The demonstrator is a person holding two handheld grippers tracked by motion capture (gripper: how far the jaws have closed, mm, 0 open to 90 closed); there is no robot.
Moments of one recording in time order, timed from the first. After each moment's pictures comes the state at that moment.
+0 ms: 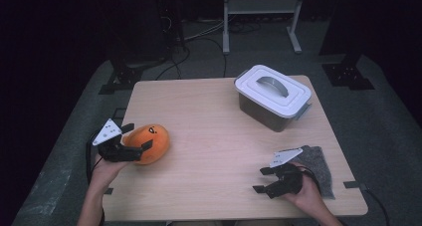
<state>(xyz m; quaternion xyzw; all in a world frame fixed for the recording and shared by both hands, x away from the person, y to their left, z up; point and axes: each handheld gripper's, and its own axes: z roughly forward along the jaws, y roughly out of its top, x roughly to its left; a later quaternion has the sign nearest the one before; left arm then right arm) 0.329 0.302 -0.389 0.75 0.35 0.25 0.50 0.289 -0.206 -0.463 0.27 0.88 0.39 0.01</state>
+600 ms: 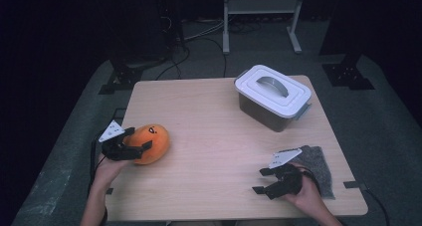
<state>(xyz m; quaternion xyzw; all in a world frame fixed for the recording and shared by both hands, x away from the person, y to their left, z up) 0.352 0.311 -0.422 0.76 0.38 0.22 0.47 0.288 -0.204 -0.464 0.27 0.88 0.38 0.01</state>
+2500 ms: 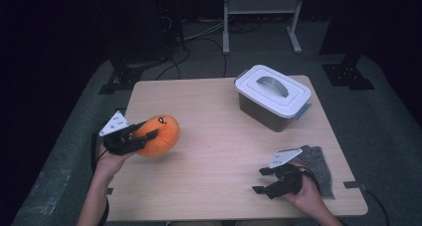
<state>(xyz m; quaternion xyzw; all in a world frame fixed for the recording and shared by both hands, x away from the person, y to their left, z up) 0.336 0.272 -0.359 0.78 0.31 0.22 0.50 0.288 -0.204 -0.463 0.26 0.88 0.39 0.01</state>
